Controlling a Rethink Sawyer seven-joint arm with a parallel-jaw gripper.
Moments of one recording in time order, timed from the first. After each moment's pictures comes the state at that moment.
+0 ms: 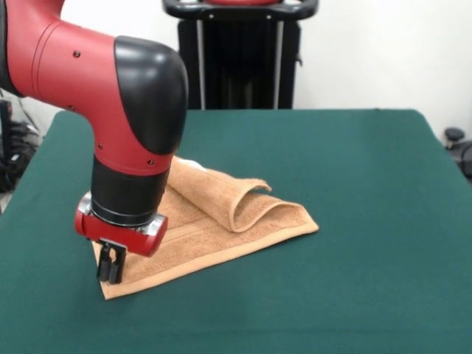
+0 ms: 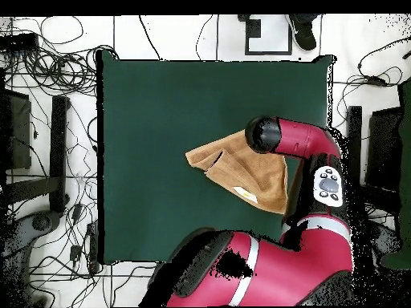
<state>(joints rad) -0.29 -0.21 -0.13 1.10 -0.19 0.49 1.81</state>
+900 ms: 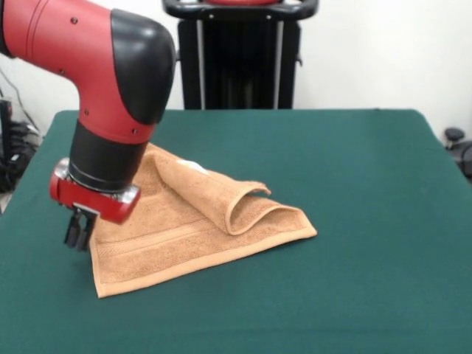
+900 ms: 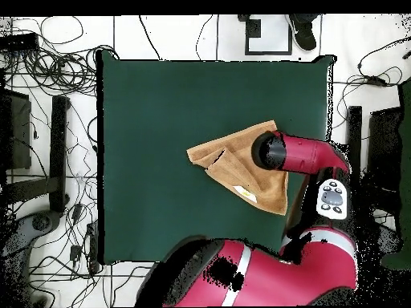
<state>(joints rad) -0.27 -0.26 -0.24 1.21 -0.25 0.38 1.81</state>
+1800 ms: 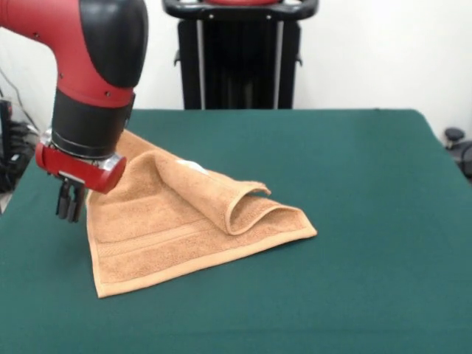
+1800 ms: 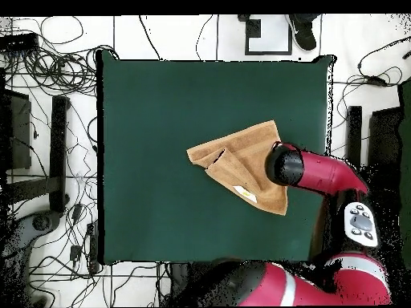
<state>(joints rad) -0.37 -0.38 -0.16 1.37 -0.25 0.33 1.81</state>
